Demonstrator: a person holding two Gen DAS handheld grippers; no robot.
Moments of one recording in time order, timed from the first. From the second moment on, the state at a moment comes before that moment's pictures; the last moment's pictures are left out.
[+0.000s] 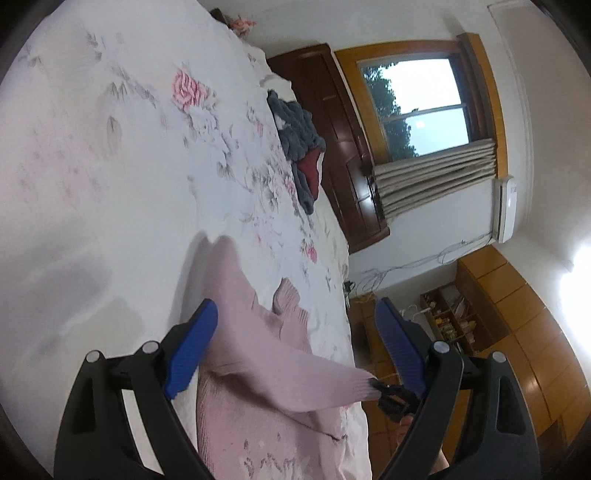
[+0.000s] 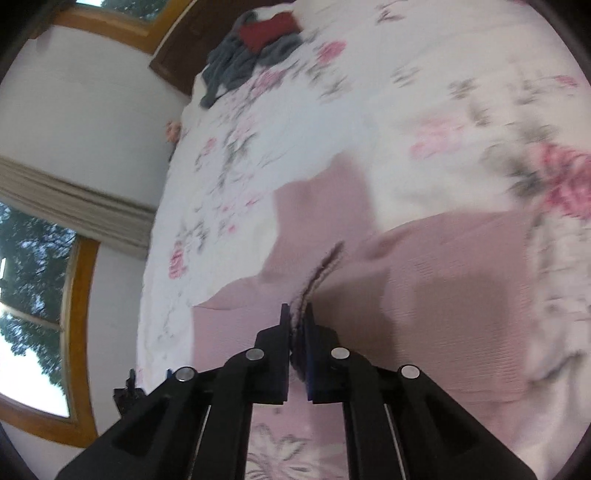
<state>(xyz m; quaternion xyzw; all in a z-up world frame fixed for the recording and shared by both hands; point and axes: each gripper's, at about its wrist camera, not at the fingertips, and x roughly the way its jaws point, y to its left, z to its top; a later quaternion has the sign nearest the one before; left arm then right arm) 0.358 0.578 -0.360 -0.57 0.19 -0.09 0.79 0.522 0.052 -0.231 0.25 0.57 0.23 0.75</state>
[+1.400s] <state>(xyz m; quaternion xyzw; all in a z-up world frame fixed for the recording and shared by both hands) 0.523 0.513 -0.397 -0.46 0.46 -0.11 0.75 0.514 -0.062 -0.353 0.34 0.58 0.21 0.71</state>
